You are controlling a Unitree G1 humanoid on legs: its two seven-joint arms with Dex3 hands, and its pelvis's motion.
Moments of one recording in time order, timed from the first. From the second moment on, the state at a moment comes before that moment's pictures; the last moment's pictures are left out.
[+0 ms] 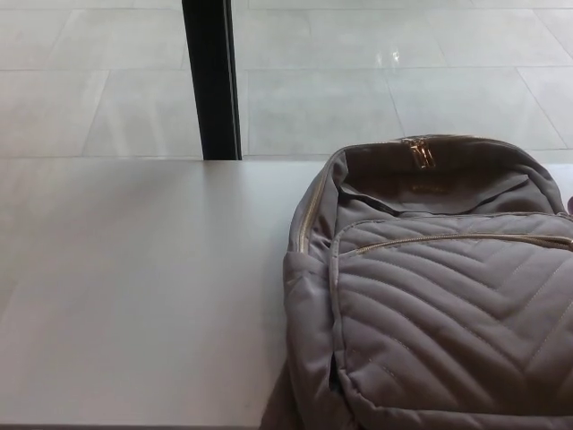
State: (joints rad) left_arm 0.11 0.45 0.36 0.64 -0.19 -0.04 -0.36; right_arm 0.27 -0.55 -0.48 0.53 0.06 -0.07 0.15
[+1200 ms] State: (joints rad) left_arm 0.13 0.50 0.43 0.62 -0.36 0.05 -0.59; right_arm -0.13 -0.70 -0.58 0.14 0.29 0.29 0.21
